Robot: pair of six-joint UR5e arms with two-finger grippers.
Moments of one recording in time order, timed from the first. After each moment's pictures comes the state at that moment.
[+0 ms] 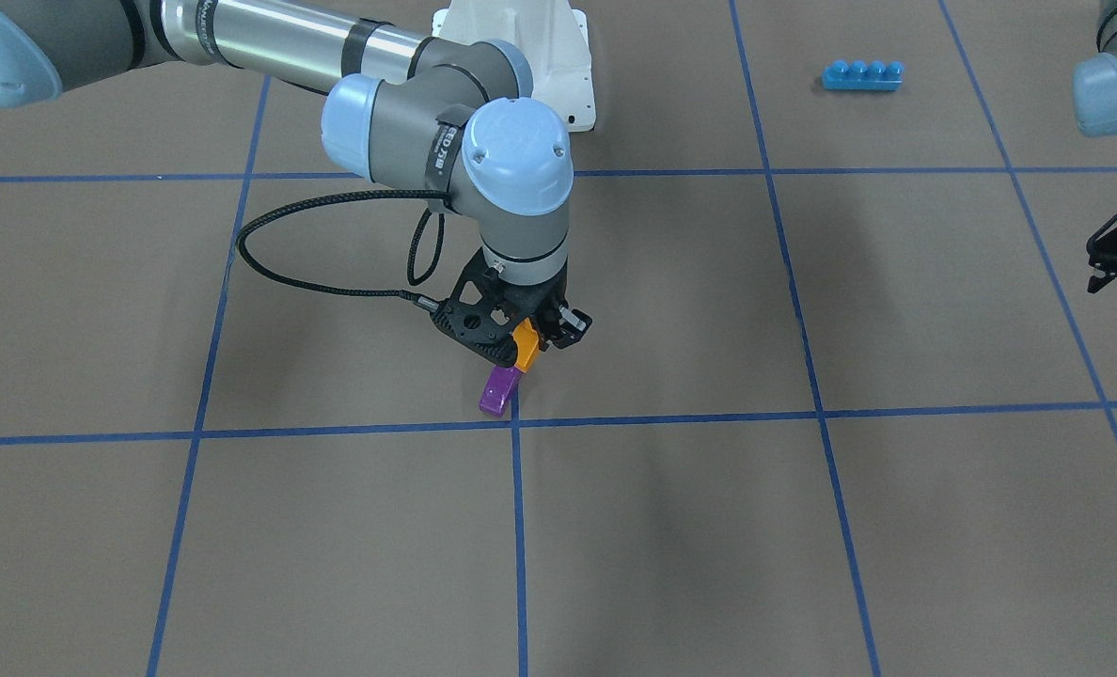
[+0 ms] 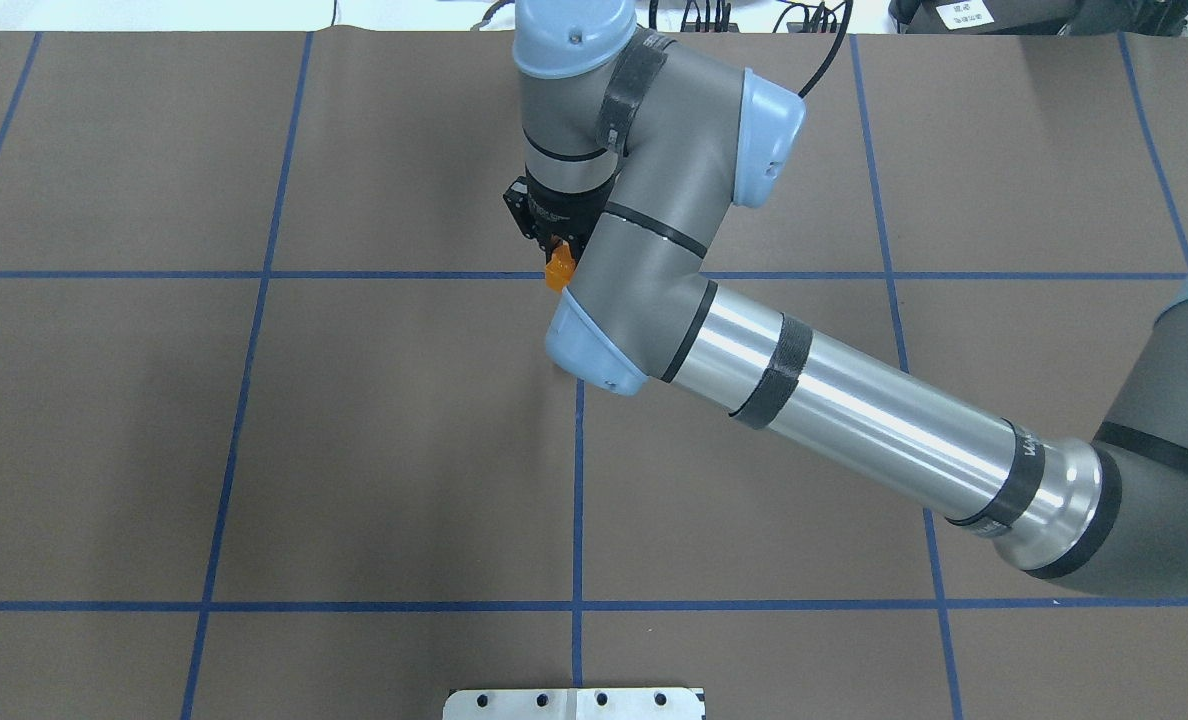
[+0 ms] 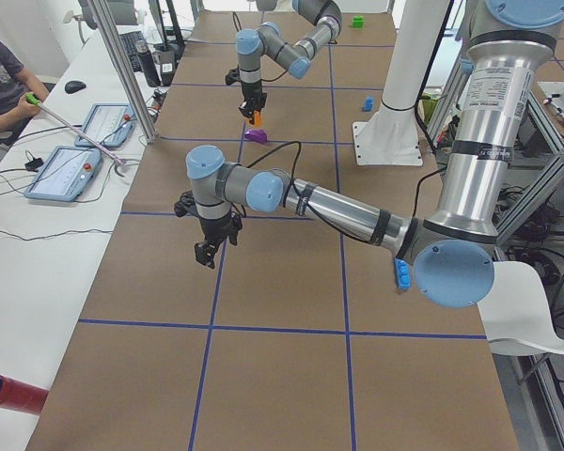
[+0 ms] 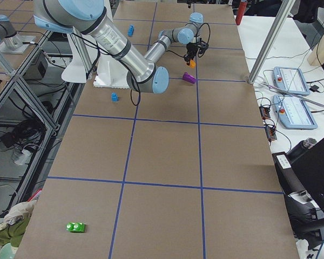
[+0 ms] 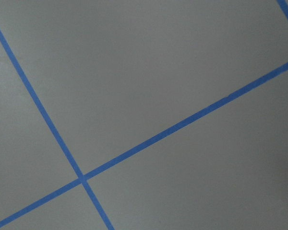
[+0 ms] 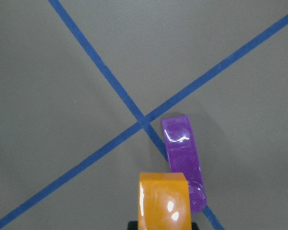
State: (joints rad) left arm -1.32 -1.72 -1.73 -1.48 -2.20 0.21; right arm 0.64 -0.53 1.26 -1.60 2.02 1.75
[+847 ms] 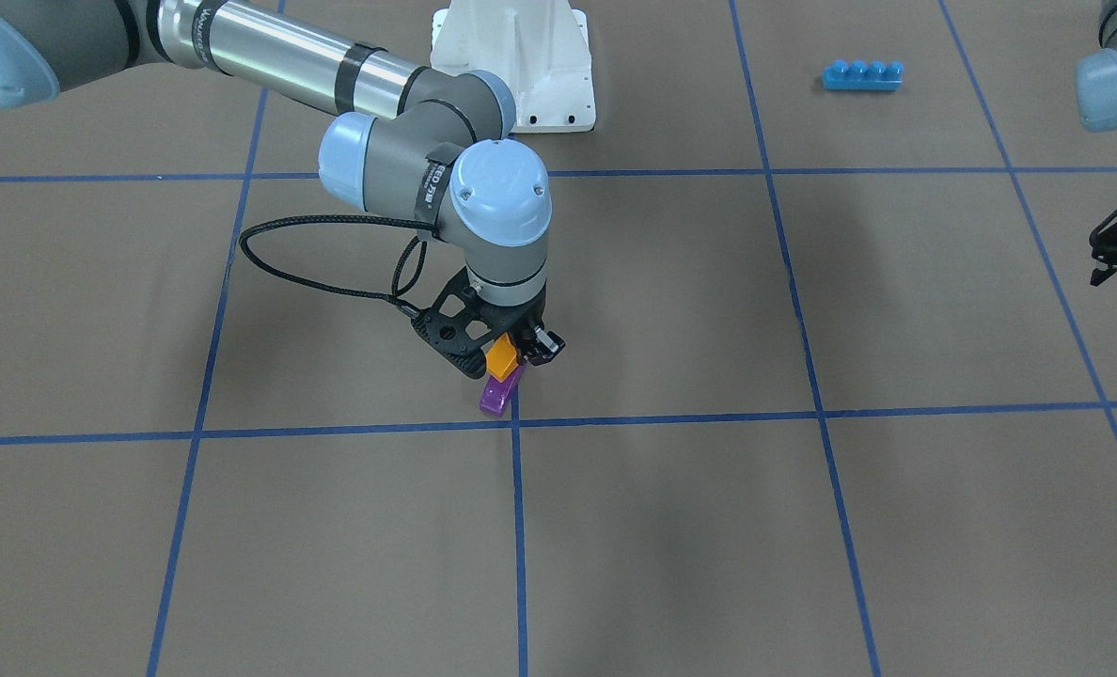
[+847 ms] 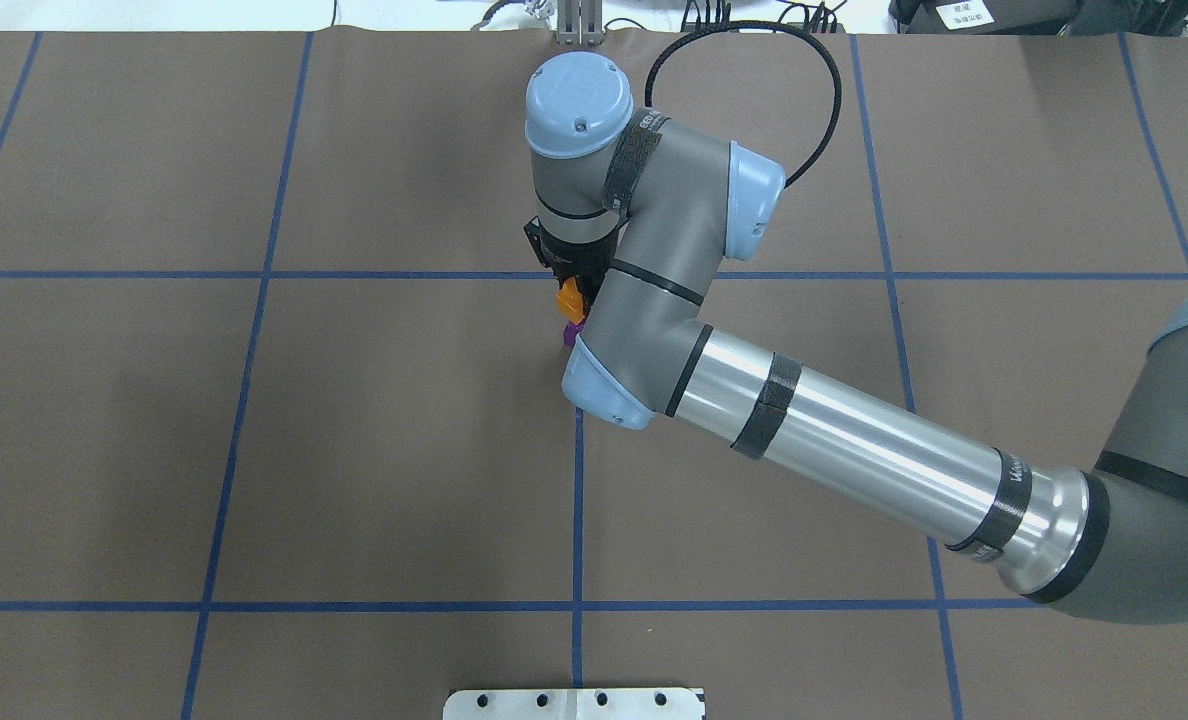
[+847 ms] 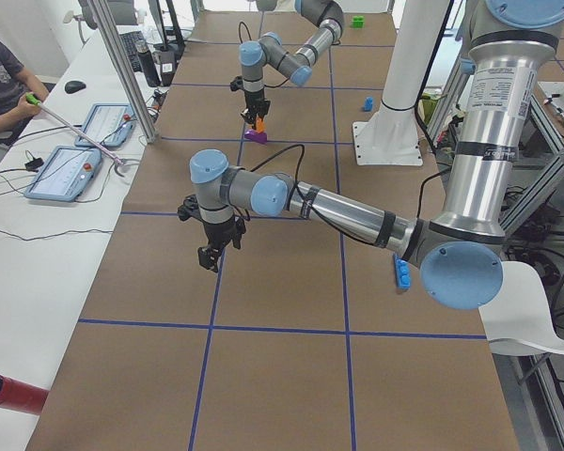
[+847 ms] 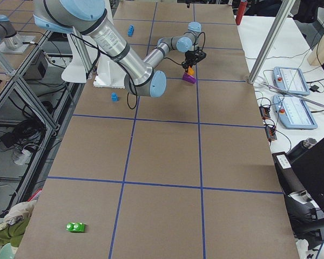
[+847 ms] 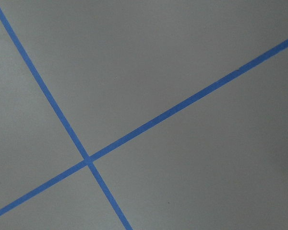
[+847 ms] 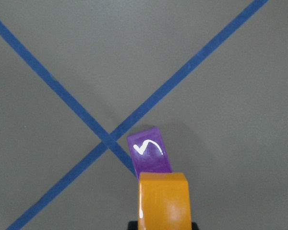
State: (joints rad) left arm -1.33 -1.71 -1.74 -1.48 -2.20 0.22; right arm 0.62 -0.58 1.25 -1.57 2.00 1.87
